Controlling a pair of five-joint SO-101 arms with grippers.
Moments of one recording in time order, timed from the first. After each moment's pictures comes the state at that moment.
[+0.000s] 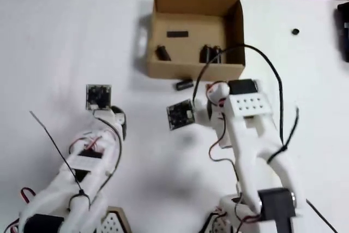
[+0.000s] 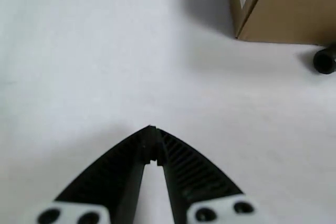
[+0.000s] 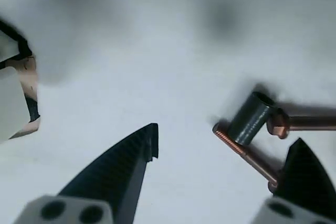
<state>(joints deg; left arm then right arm) -1.0 -30.3 87.3 -8.8 8.1 -12.0 -12.8 30.3 86.9 92.4</state>
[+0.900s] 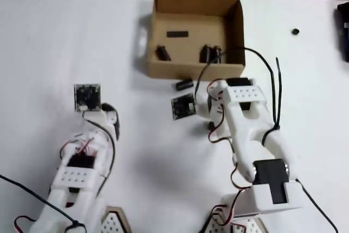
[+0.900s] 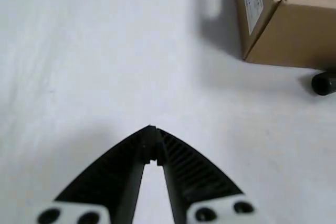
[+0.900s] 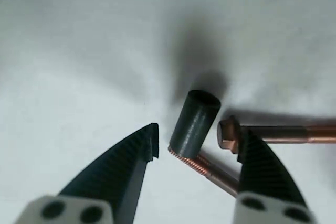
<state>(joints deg) -3.9 -52.6 89.3 8.6 8.1 -8.8 1.3 30.2 70.0 92.4</state>
